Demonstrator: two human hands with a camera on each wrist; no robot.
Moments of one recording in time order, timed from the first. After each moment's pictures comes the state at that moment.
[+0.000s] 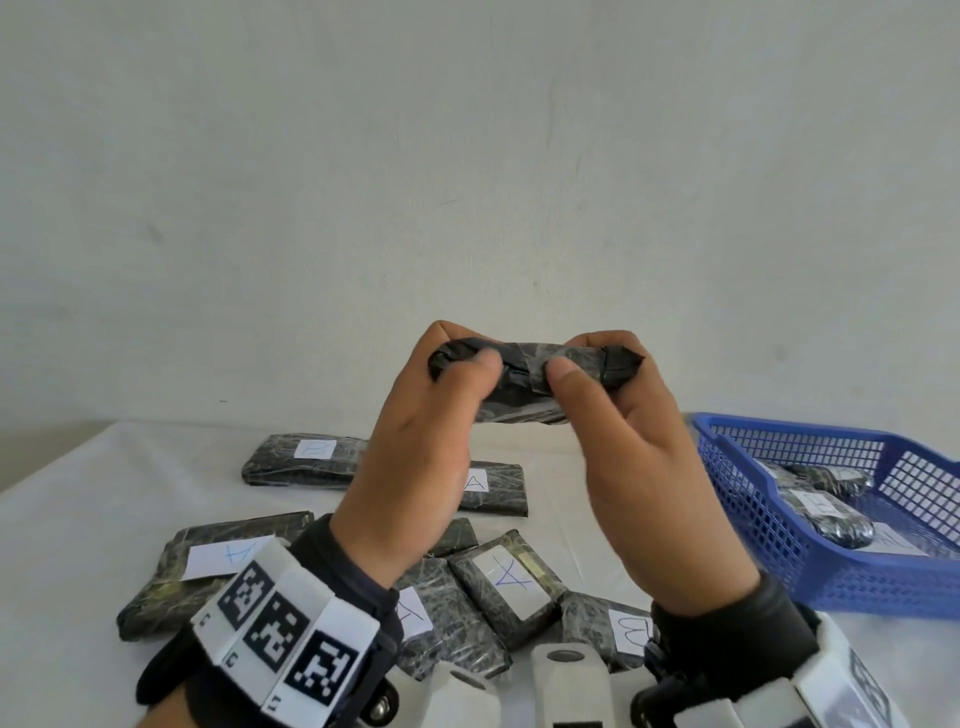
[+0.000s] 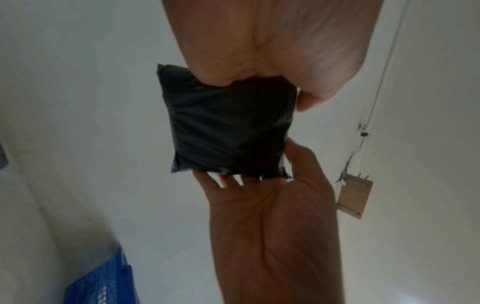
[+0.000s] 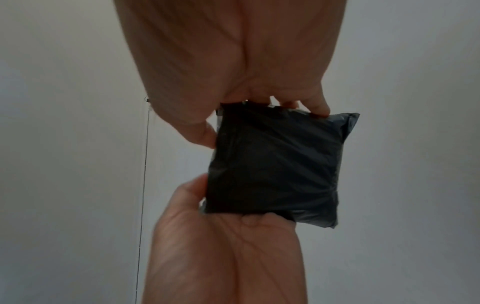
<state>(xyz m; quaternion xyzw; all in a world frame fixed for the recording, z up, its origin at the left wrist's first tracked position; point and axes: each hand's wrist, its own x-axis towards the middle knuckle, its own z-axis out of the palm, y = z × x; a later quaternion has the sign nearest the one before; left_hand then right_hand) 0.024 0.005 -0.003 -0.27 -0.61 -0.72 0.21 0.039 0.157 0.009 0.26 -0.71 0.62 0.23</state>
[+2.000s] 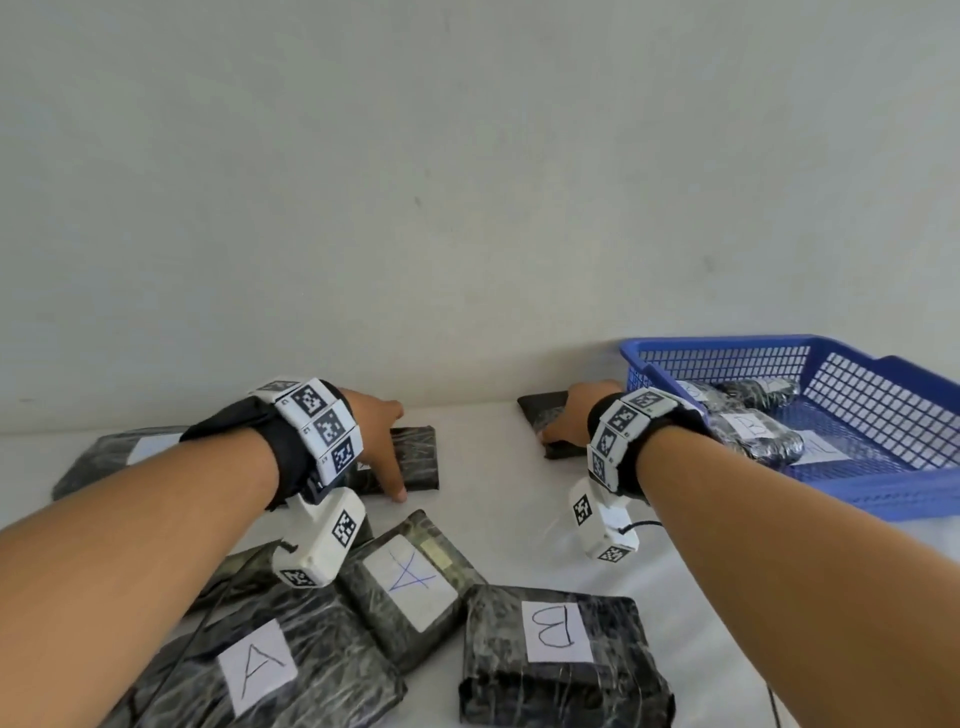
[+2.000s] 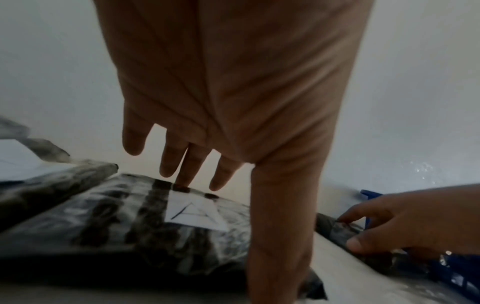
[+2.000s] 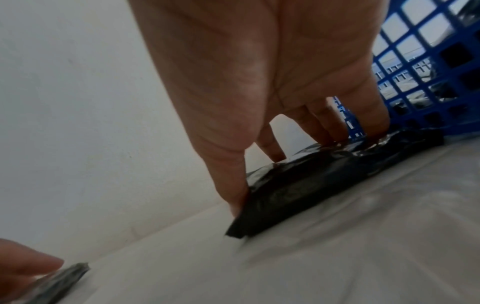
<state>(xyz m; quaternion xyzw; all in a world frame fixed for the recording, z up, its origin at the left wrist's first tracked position) -0.179 0.040 -0.064 -0.11 -0.97 0.06 -0.22 -0.187 0.295 -0.088 -0.14 -0.98 -0.01 -0.10</state>
